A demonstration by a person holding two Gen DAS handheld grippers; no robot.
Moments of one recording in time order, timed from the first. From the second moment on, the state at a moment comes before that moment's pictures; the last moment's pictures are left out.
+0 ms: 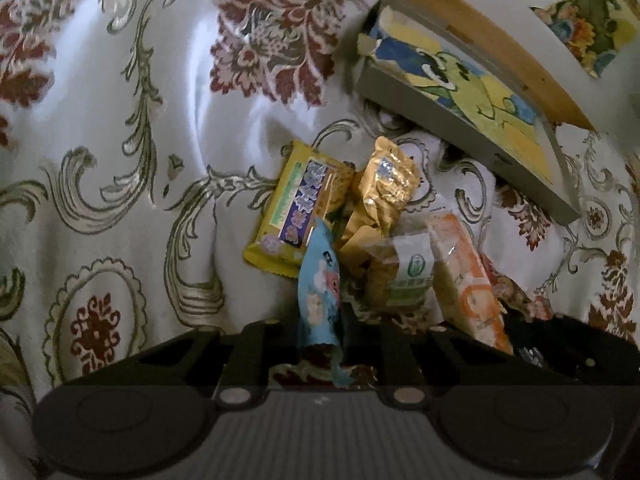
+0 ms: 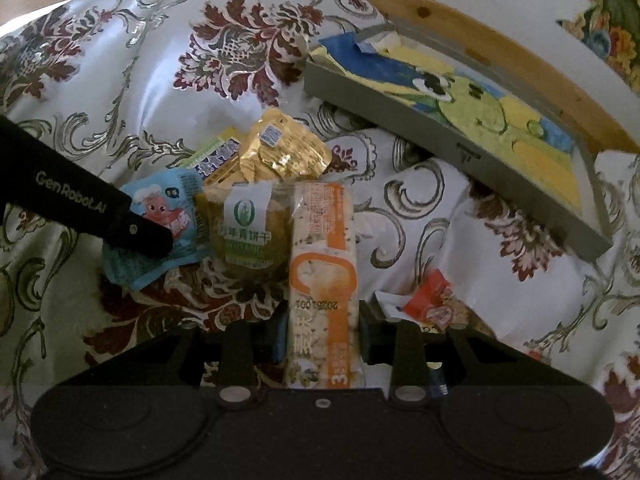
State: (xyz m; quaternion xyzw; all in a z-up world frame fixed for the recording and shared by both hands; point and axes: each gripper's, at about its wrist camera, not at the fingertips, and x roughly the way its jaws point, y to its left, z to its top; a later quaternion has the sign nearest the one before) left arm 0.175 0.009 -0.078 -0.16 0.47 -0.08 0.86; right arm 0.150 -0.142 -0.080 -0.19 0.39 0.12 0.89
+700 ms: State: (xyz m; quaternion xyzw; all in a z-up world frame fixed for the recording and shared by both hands) left arm 0.133 0.012 -0.056 -0.19 0.42 -0.10 0.88; right arm 0.124 -0.139 -0.052 -0.22 0.30 0.11 0.92
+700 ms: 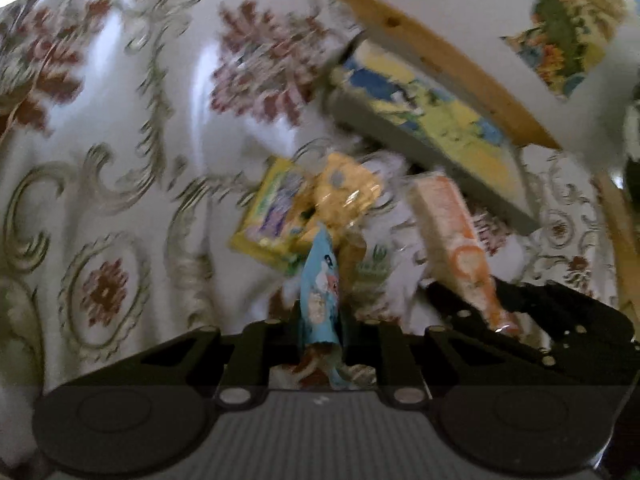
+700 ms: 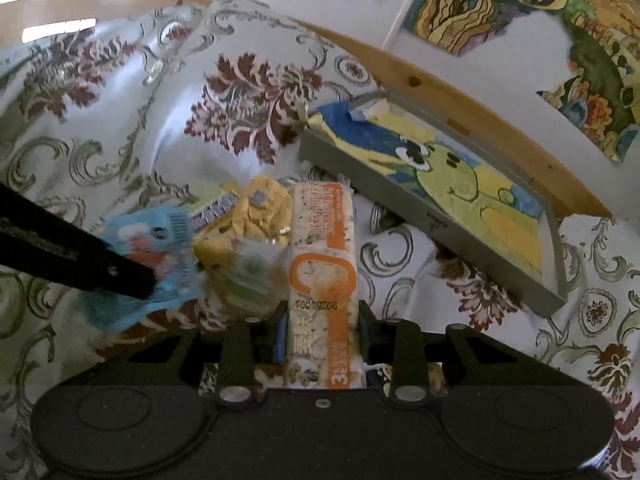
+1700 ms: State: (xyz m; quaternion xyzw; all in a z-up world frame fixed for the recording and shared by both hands) left arm 0.364 -0.135 -0.007 -0.17 0.33 -0.18 0.91; right arm 0.299 -0.292 -0.019 -0.07 0.23 -0.03 0.97
